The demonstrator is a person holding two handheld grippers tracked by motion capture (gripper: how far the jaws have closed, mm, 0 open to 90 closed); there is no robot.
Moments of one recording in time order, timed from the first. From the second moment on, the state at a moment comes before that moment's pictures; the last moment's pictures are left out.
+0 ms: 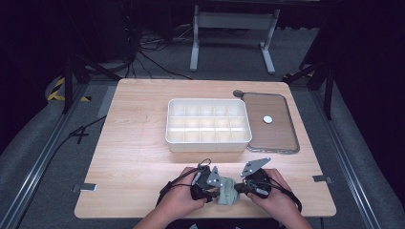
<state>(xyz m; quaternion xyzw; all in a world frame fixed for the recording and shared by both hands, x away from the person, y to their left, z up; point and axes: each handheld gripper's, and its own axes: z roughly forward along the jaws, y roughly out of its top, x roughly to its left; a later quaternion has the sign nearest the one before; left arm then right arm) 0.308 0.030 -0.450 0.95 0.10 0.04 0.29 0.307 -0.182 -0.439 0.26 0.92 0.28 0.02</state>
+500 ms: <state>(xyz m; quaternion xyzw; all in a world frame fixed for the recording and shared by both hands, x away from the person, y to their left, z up) 0.299 0.020 -0.443 0.94 0.06 0.04 0.33 0.305 -0.171 -0.451 0.25 0.93 0.28 -0.01</state>
